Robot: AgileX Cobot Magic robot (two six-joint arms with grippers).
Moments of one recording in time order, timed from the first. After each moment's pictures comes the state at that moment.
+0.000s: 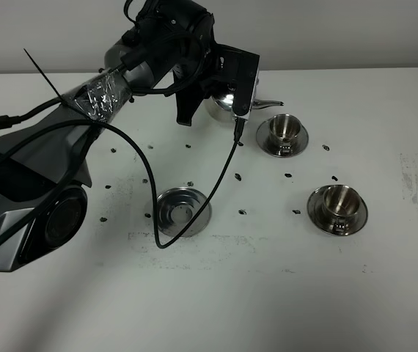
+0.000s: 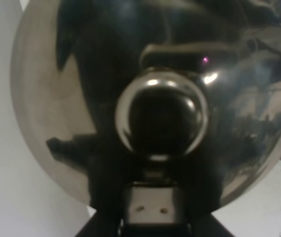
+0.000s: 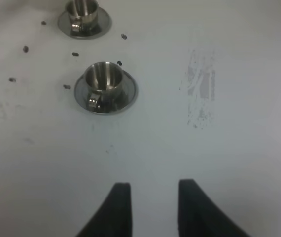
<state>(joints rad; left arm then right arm) -0.54 2.55 -2.47 0.25 0.98 1.27 0.09 0.06 -0.52 0.08 1.11 -0.13</state>
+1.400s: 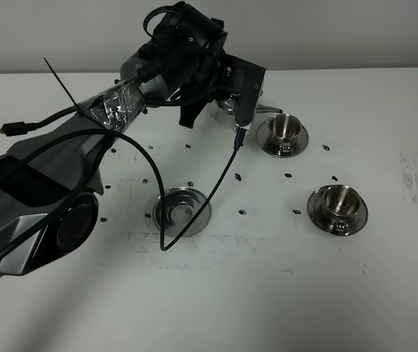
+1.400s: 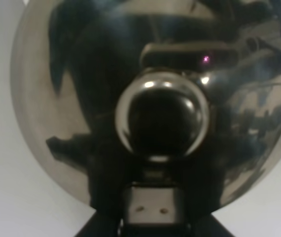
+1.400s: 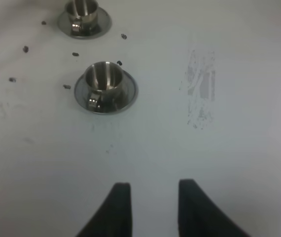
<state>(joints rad) -0.57 2.58 -2.47 0.36 0.93 1.27 0.09 0.06 -0.52 0.08 1.11 -0.13</state>
